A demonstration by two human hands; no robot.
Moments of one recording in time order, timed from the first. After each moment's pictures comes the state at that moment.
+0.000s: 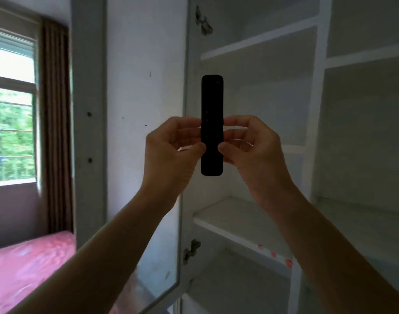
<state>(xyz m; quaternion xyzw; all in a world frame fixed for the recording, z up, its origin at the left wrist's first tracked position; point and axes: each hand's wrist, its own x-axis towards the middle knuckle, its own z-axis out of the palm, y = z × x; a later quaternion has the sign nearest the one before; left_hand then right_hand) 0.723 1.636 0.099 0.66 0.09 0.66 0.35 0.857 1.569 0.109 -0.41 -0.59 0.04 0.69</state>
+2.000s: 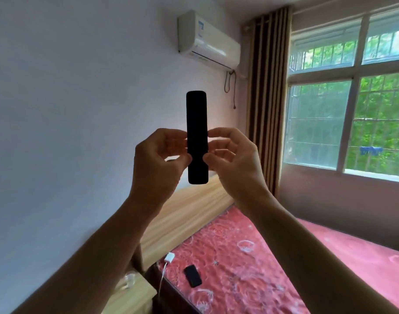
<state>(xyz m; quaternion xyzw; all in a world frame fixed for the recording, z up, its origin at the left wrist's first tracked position) -0.055 1.611 0.048 0.37 0.62 0.66 -0.23 0.010 1.744 0.047 0.05 -0.70 0.55 0.45</state>
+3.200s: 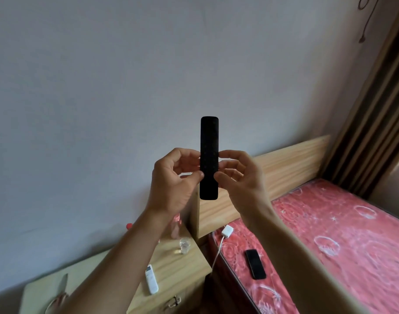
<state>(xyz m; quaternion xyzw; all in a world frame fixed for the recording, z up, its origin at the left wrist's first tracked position) -0.466 1.535 -0.123 0.18 0.71 0.66 -0.16 -0.436 1.682 -0.122 0.02 -0.70 0.68 0.22</state>
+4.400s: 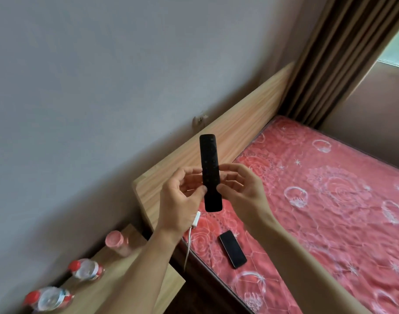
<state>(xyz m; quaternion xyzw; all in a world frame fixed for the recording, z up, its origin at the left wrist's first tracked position) -0.787 1.767 -0.303 0.18 0.70 0.69 0.11 -0.716 1.899 -0.293 -0.23 -0.70 0.65 0.19</state>
